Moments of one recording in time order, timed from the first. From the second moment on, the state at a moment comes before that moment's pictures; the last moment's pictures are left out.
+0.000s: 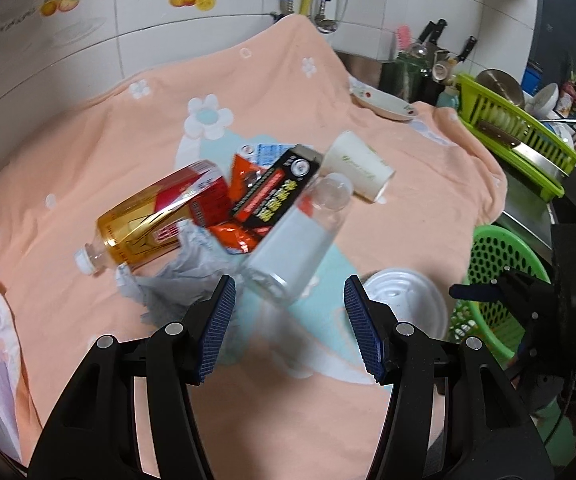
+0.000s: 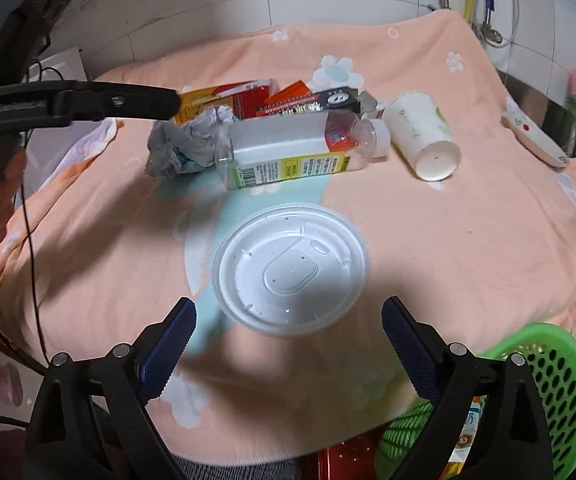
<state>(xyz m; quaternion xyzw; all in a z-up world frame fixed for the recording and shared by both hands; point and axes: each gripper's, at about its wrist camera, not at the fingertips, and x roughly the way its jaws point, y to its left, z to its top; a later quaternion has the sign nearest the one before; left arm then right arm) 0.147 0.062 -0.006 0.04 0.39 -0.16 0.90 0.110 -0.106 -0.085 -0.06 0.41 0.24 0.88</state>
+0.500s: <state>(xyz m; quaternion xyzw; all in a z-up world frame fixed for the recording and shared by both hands) 0.163 0.058 -0.018 0.05 0.40 -0.17 0.90 0.135 -0.092 -0.104 -0.08 0.43 0.25 0.86</state>
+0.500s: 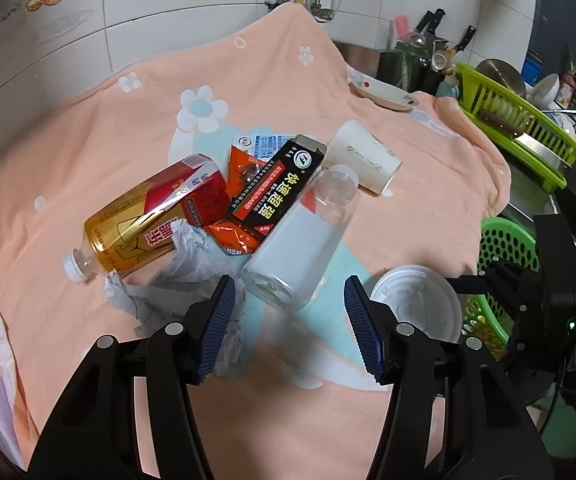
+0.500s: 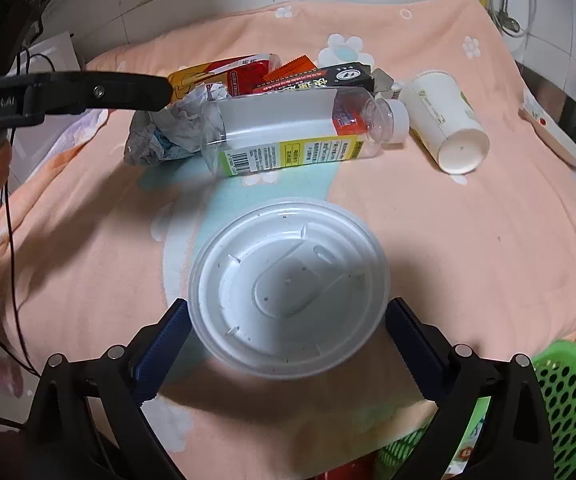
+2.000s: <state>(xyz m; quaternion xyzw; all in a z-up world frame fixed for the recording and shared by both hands) 0.258 -0.044 -0.067 0.22 0.45 -0.24 0.83 0.115 -0.145 -0.086 -0.01 0.40 0.20 0.89</state>
